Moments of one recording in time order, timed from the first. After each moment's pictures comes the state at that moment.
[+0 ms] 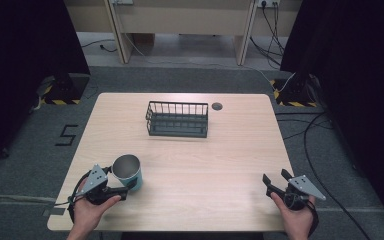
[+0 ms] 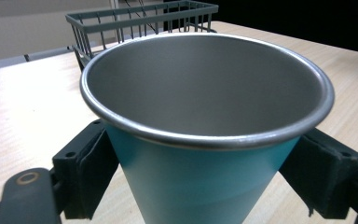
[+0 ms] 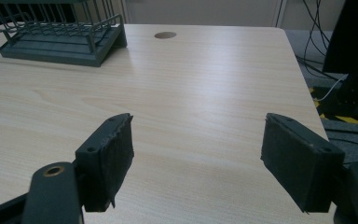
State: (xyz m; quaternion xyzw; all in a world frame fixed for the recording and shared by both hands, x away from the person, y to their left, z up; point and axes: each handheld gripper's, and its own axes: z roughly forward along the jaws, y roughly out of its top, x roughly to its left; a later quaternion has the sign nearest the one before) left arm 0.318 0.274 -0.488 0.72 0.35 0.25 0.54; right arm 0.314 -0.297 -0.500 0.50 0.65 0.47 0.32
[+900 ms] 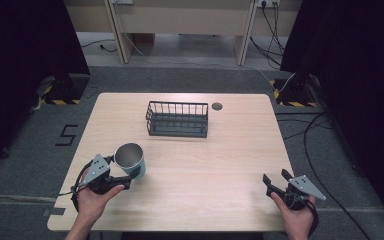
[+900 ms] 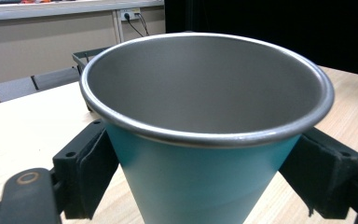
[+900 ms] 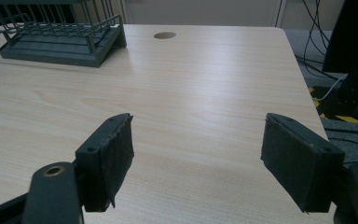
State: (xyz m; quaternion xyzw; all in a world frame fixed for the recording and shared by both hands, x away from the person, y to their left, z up) left arm 0.338 0.264 -0.465 0.71 0.33 0.27 0.56; right arm 0.314 -0.297 -0.500 0.50 0.65 0.47 0.32
